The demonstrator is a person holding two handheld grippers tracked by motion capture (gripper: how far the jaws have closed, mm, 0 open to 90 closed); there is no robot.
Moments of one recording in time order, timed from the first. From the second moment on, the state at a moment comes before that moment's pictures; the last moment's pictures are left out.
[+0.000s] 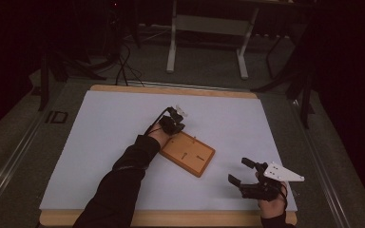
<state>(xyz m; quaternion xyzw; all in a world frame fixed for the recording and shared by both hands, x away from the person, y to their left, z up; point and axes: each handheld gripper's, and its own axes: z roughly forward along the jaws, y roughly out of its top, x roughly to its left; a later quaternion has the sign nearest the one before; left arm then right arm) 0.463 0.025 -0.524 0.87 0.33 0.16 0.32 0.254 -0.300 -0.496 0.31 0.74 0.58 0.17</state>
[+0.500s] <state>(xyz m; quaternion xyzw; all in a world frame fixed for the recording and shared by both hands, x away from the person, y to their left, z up) 0.437 0.055 -0.524 0.88 0.33 0.14 0.32 0.254 -0.298 -0.496 0.30 0.74 0.57 0.17</state>
